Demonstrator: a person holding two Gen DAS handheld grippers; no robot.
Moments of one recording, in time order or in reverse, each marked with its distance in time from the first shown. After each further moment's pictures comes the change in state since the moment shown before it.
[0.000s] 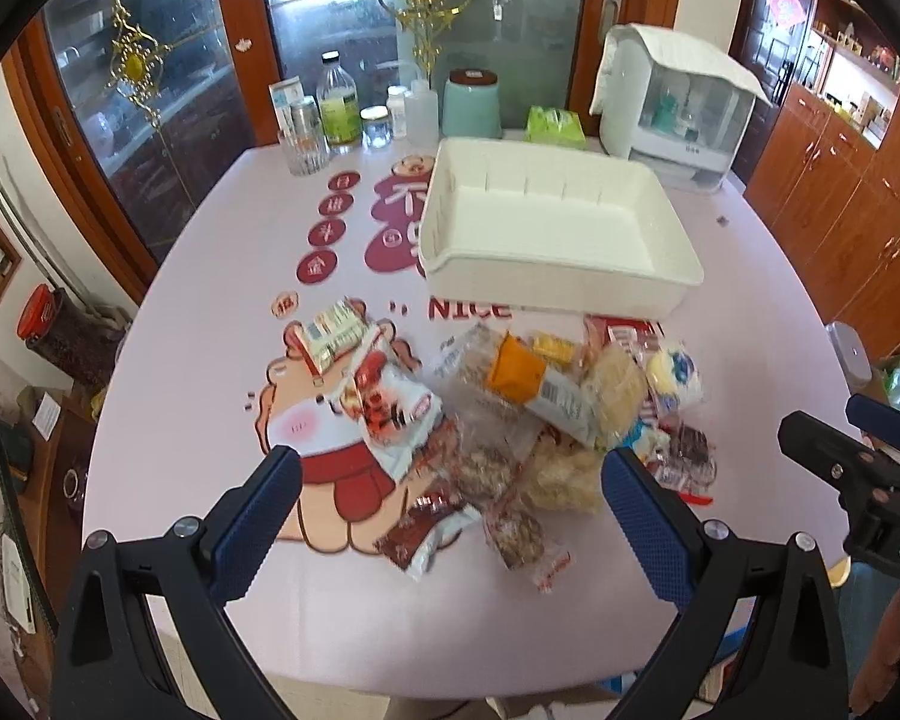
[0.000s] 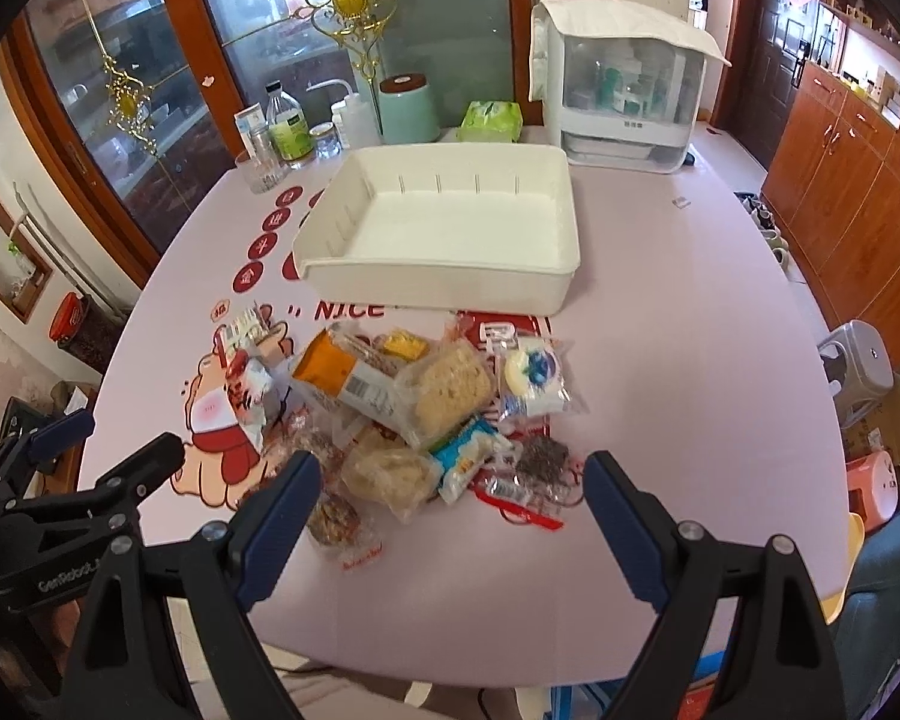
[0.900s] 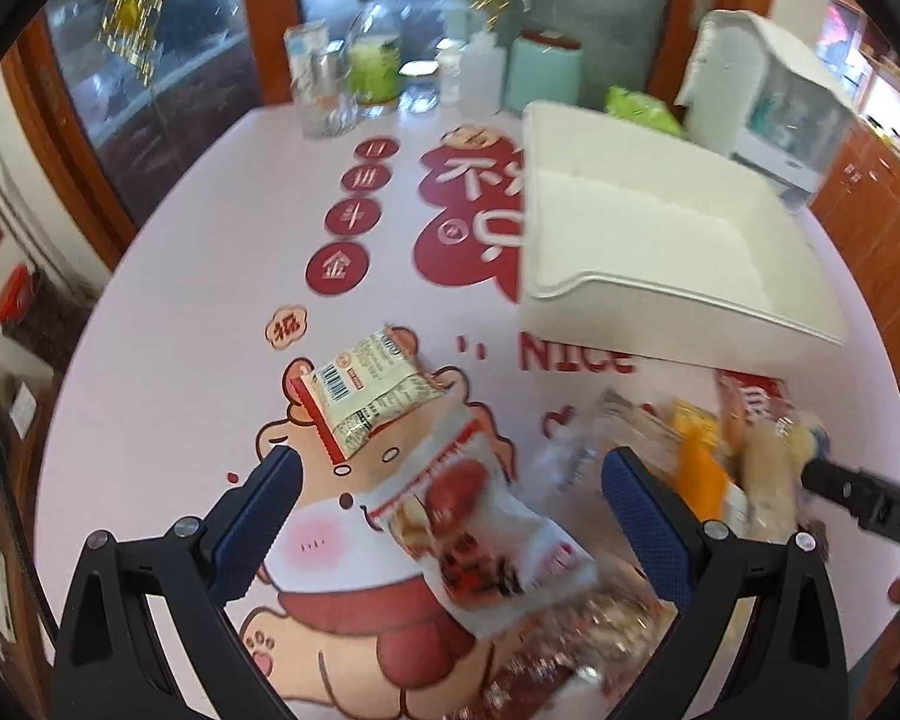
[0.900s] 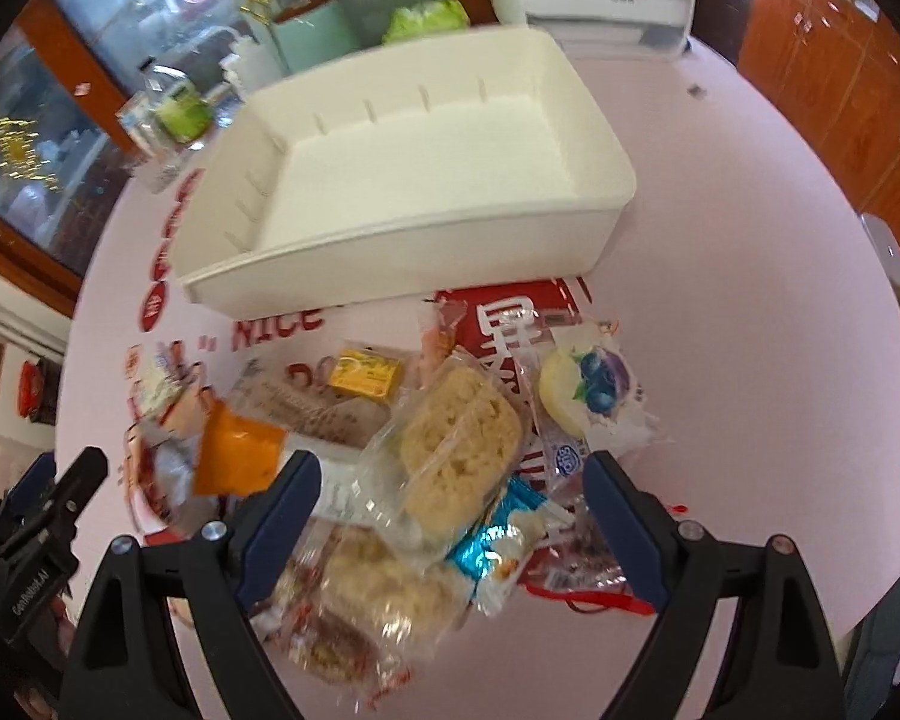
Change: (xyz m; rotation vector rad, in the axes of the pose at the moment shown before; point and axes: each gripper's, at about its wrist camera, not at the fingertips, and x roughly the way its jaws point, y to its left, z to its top) left arm 0.170 0.082 0.049 -0.089 0.053 0.000; right arm 0.172 -0.008 0.042 0.233 0.200 -0.040
